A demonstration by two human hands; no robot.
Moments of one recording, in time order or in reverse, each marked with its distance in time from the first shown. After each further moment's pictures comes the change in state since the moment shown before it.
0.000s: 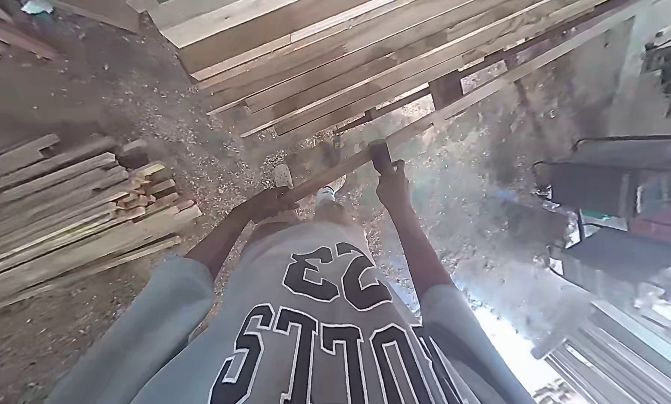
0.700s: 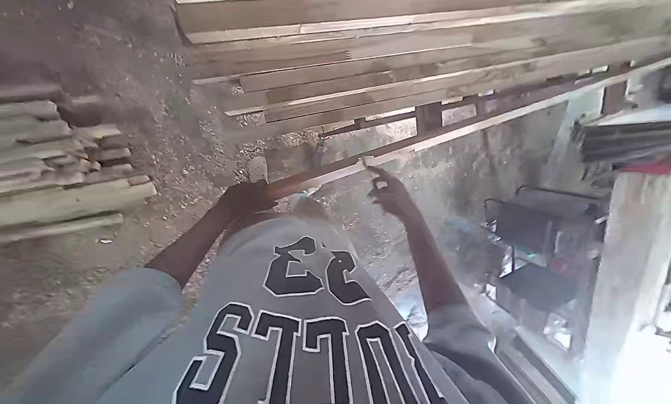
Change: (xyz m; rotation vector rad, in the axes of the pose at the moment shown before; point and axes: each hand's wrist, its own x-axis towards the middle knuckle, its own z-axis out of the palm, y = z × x) left_hand -0.008 0.016 0.041 0.397 0.321 -0.086; right_hand 0.003 0.030 -0.075 0.312 -0.357 -0.199
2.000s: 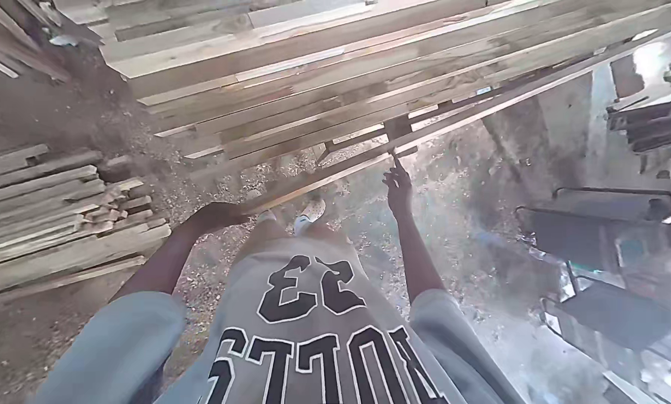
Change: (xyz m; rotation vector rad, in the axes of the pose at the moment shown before) left_hand 0.020 0.022 -0.044 0.046 -0.035 -0.032; right_hand 0.090 0.152 -0.058 0.507 0.603 -0.257
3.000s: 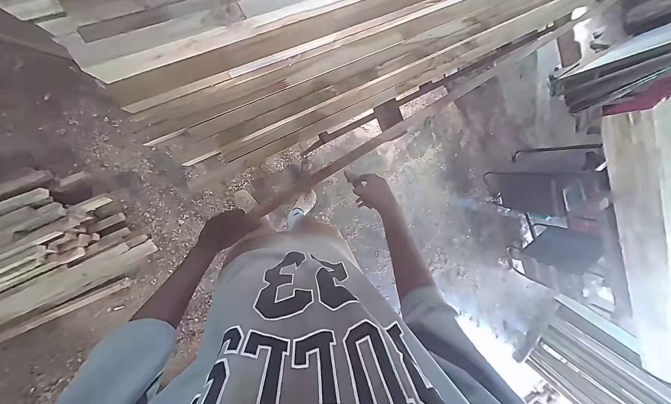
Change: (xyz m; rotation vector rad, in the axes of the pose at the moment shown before) left_hand -0.005 -0.006 0.018 0.083 0.036 -0.013; right_hand -0.067 -0.130 0.062 -0.474 -0.441 0.533
